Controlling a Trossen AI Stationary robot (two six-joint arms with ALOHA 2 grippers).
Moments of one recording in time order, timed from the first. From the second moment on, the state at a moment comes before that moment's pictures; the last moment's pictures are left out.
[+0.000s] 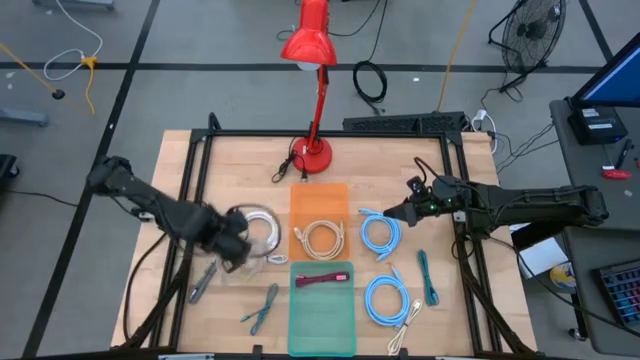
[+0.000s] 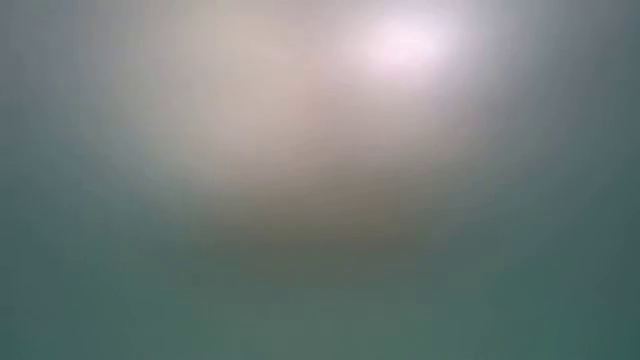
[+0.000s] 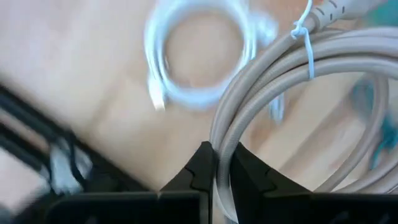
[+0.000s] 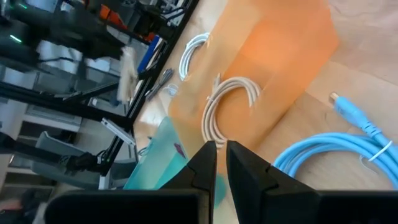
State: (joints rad) left arm -0.42 1.34 1.21 -1.44 -0.14 -1.03; right arm -0.09 0.70 0.41 -0.10 -0.13 1.01
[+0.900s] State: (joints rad) left arm 0.22 2.01 1.92 -1.28 -0.05 0.24; right arm -0.09 0.70 0.41 -0.10 -0.05 1.04
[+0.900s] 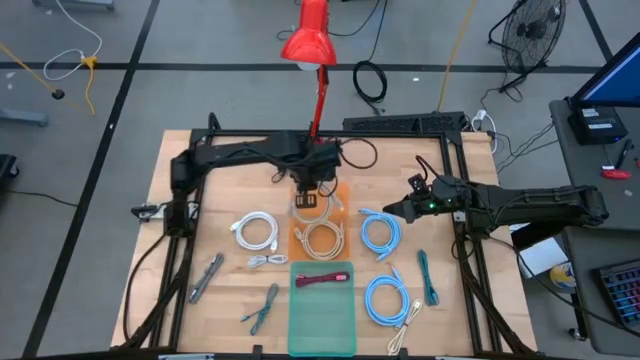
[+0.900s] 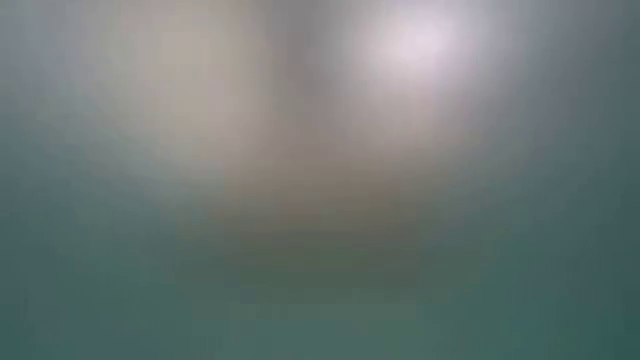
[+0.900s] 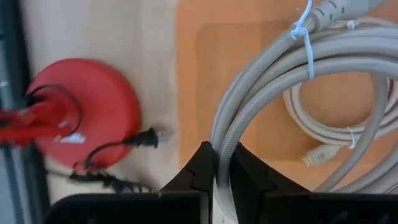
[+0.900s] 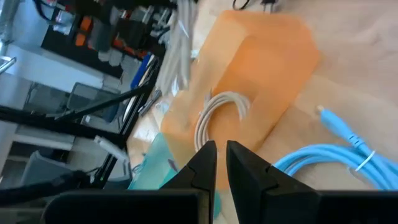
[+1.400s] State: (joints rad) left arm 0.27 2.09 1.92 -1.15 0.07 0.37; right arm -0.09 0.70 0.41 -0.10 0.11 1.11
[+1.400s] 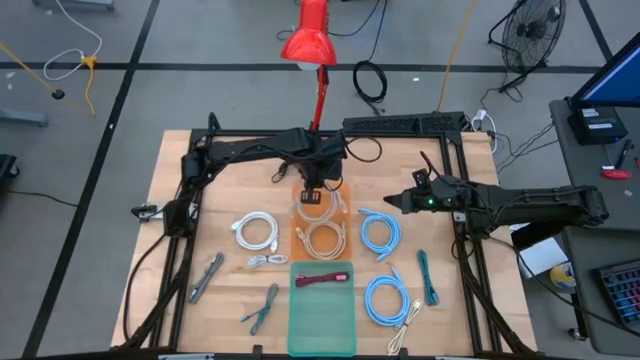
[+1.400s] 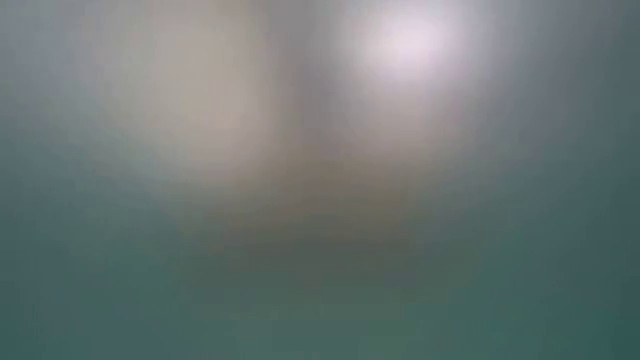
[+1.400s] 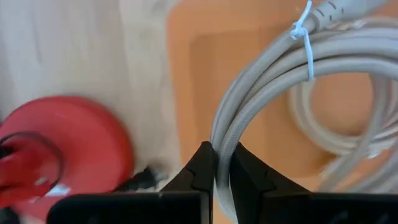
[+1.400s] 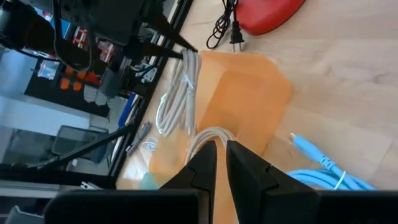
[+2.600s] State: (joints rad) left arm 0.32 2.22 1.92 -1.15 0.04 0.37; right arm -0.10 0.70 0.41 -0.11 0.15 1.11
